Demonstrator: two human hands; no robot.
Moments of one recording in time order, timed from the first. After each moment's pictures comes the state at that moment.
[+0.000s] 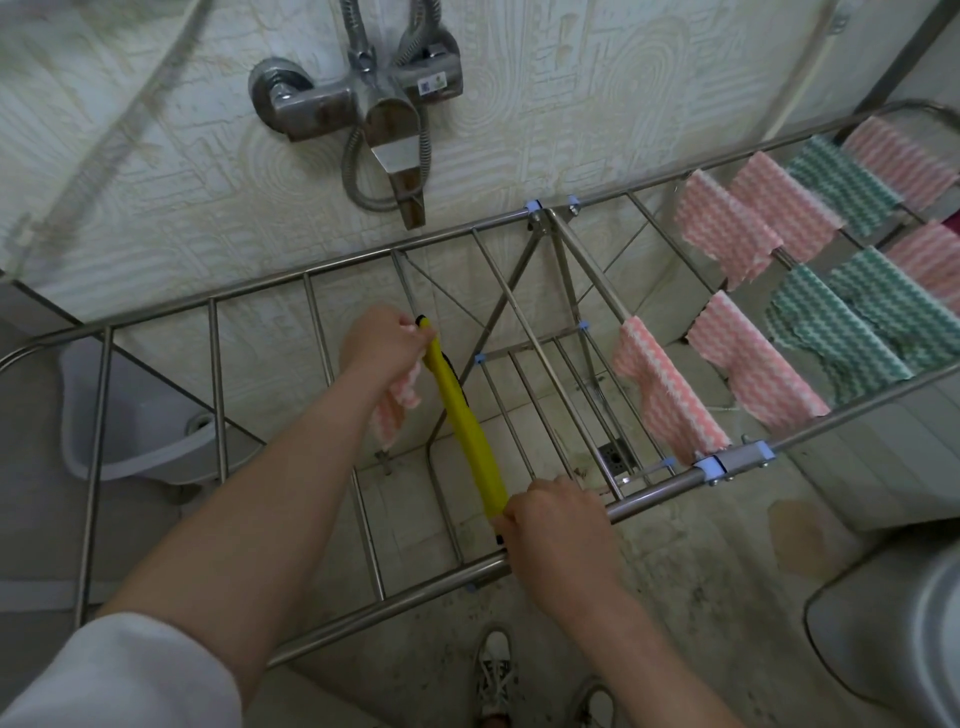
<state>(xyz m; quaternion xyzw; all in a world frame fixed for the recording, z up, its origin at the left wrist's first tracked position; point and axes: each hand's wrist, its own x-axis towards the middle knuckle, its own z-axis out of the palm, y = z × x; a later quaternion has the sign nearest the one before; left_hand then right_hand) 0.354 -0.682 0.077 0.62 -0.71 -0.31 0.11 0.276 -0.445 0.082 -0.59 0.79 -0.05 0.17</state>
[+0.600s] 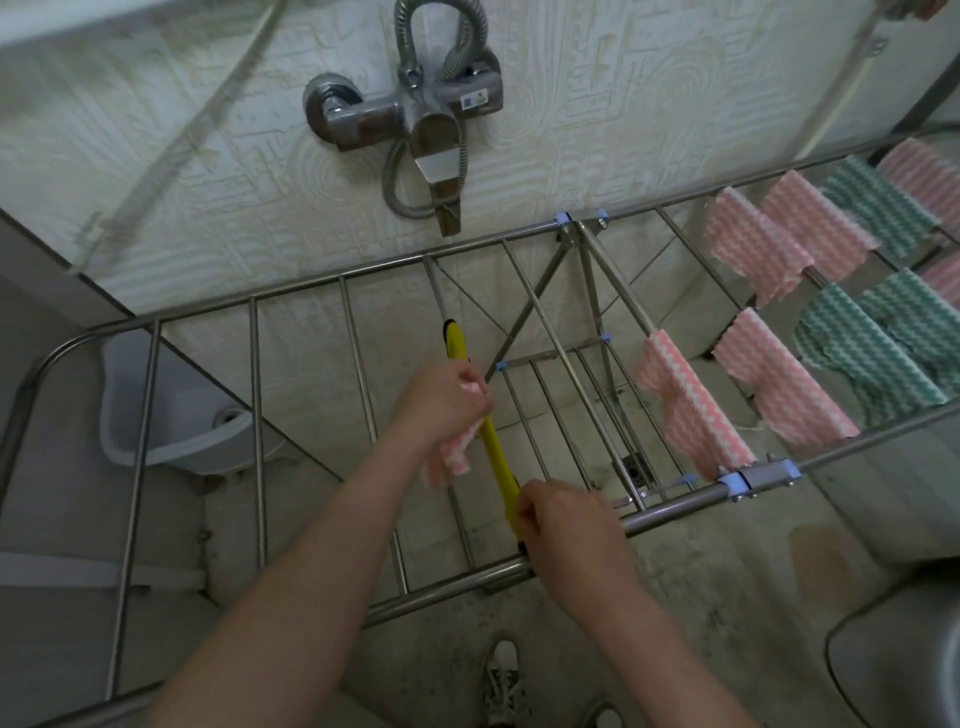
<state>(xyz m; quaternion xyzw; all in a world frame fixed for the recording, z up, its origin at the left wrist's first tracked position) 0.360 -0.617 0.077 0.56 -0.71 -0.41 0.09 0.275 -0.448 0.076 -0.61 0.76 -0.11 0.20</state>
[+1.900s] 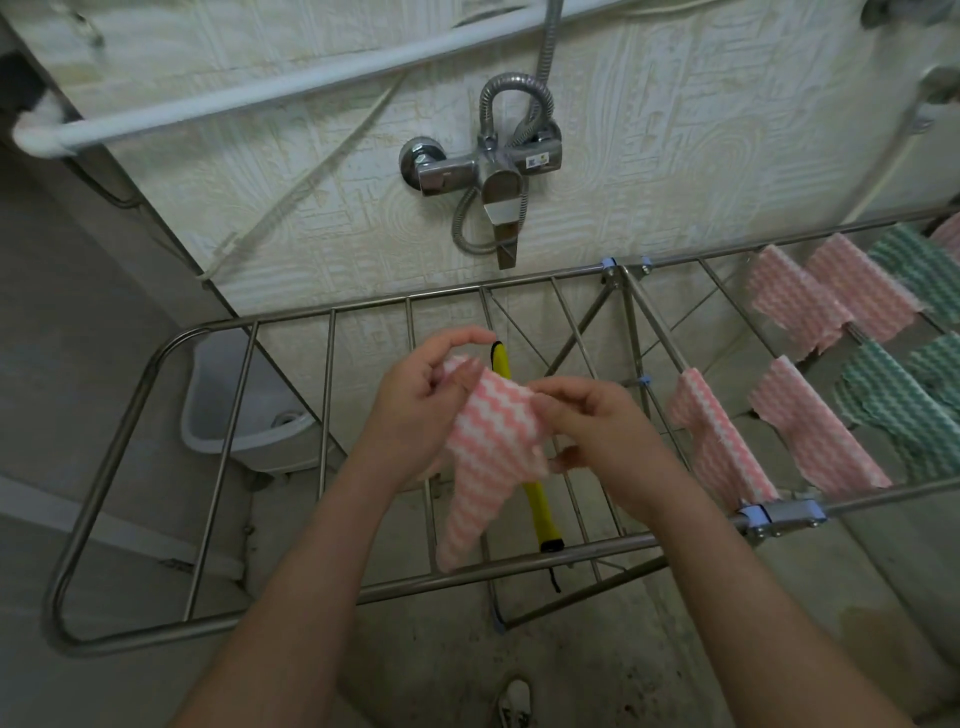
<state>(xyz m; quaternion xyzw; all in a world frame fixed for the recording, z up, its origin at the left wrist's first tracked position) 0.425 -0.551 0.183 0.39 -0.67 -0.51 0.37 0.249 -0.491 0.164 -0.45 0.54 -0.46 0.54</state>
